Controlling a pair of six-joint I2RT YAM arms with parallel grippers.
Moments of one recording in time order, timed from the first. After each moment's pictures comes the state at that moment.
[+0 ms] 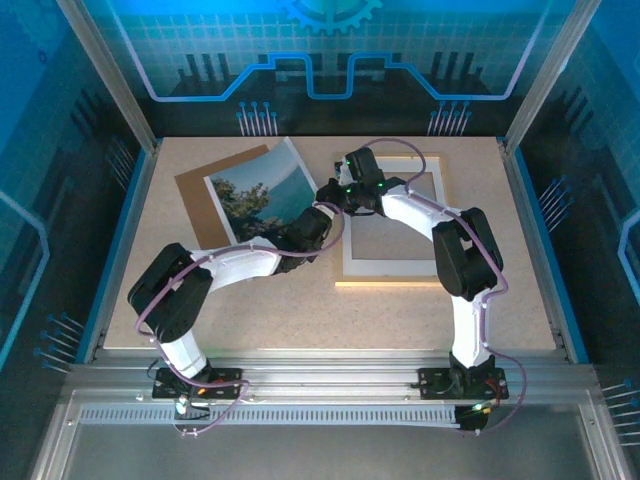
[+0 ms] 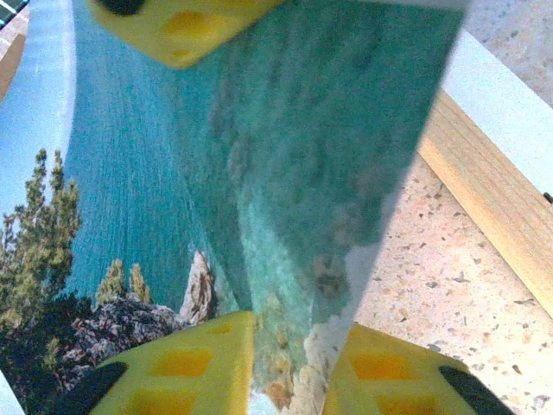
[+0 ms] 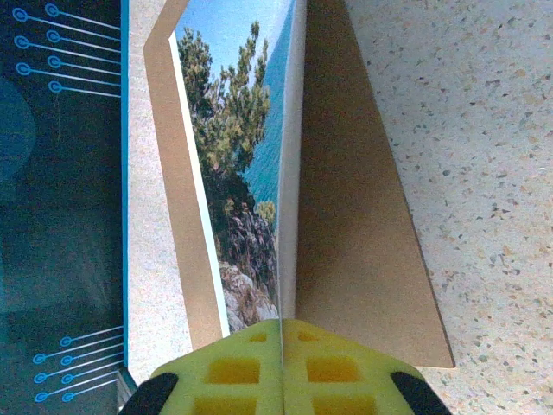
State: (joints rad) left arm -0.70 1.73 1.04 -0.19 -0.46 0.02; right arm 0.48 2.03 1.53 -0.26 -0.52 0.79
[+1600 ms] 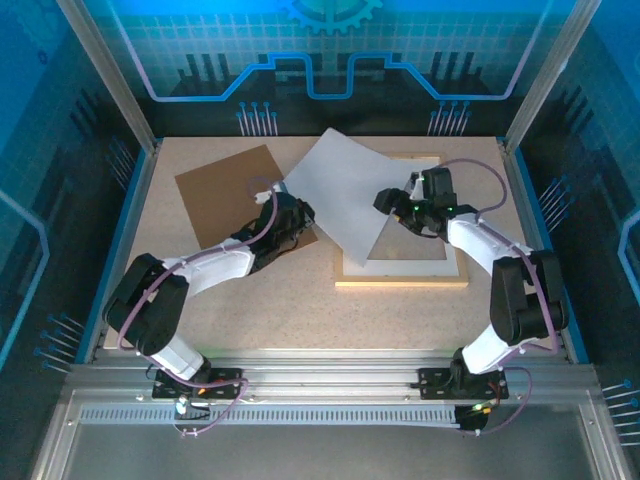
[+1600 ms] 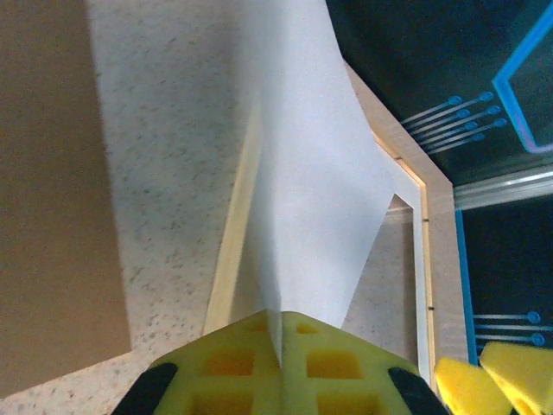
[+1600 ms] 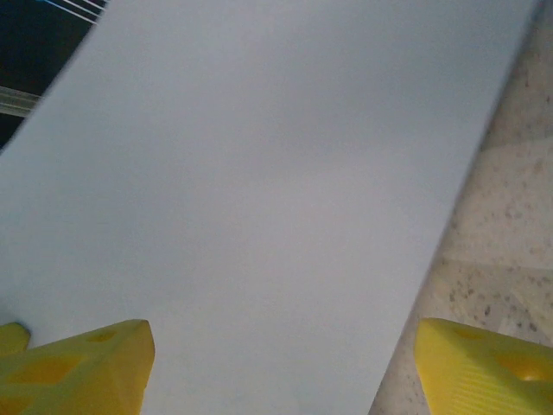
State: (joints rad) left arm -0.55 1.59 0.88 0.20 -0.17 -1.10; right arm 0.19 1.60 1.01 -0.19 -0.39 0.69
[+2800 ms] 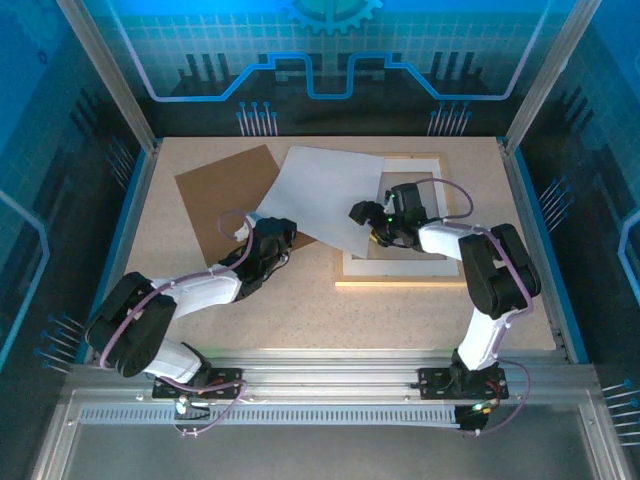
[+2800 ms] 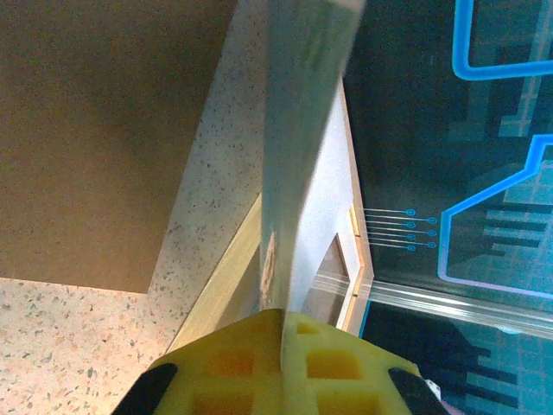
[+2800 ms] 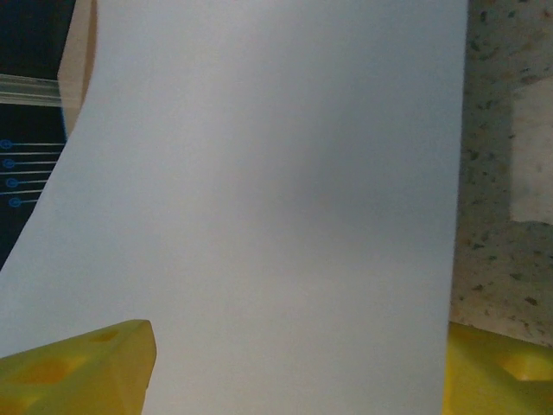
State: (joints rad) left arm -0.57 1.45 0.63 0.37 -0.27 -1.58; right arm 0.32 1.81 0.96 0.12 -0.44 0.95
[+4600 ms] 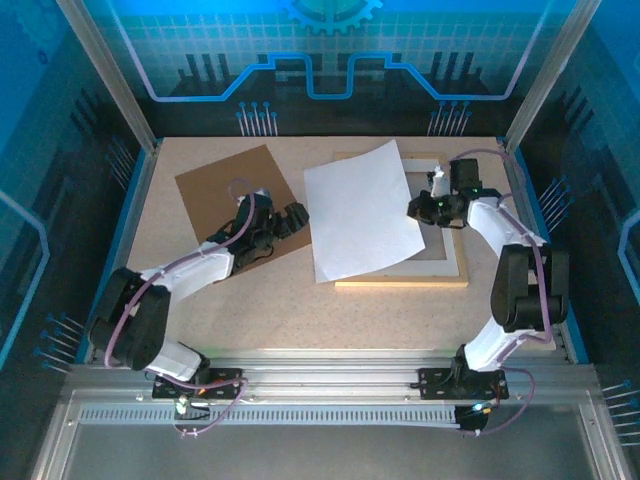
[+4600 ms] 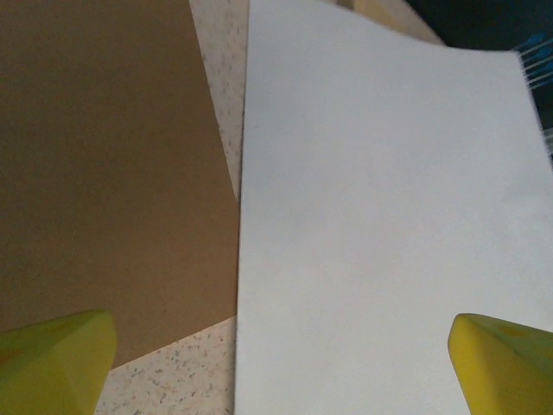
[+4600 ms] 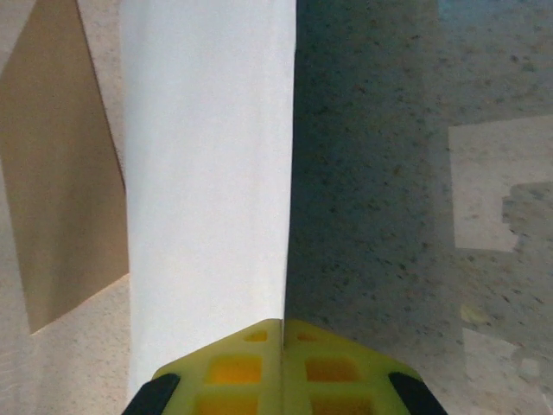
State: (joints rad) left arm -0.41 1.50 0.82 0.03 0.03 -0.89; right arm 0.00 1.66 1.17 -0.53 -0.51 0.30
